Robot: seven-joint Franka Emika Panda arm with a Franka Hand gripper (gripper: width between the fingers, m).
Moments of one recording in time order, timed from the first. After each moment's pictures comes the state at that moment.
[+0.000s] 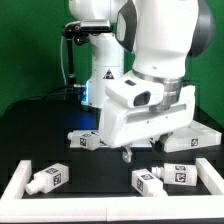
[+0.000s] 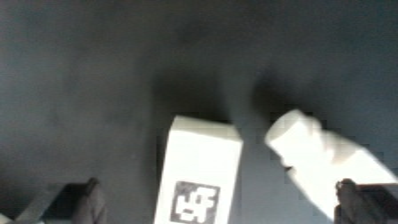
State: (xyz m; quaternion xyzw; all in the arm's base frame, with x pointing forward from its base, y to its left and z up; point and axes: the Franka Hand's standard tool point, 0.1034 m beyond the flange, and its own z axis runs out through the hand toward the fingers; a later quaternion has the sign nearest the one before) arm 0.577 0.018 0.058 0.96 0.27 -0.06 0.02
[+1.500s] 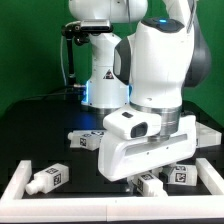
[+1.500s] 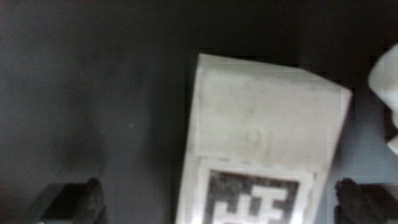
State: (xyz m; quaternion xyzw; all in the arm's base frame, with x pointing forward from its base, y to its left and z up) arm 0.602 0.018 0.010 0.97 0.25 -0.01 0.01
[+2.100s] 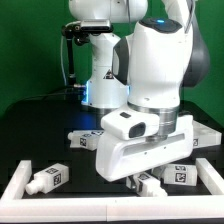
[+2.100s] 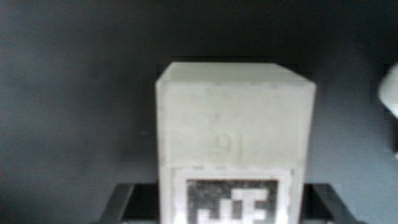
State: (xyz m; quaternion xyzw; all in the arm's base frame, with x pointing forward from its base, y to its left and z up) arm 0.602 0.009 0.013 0.96 0.26 -0.01 0.01
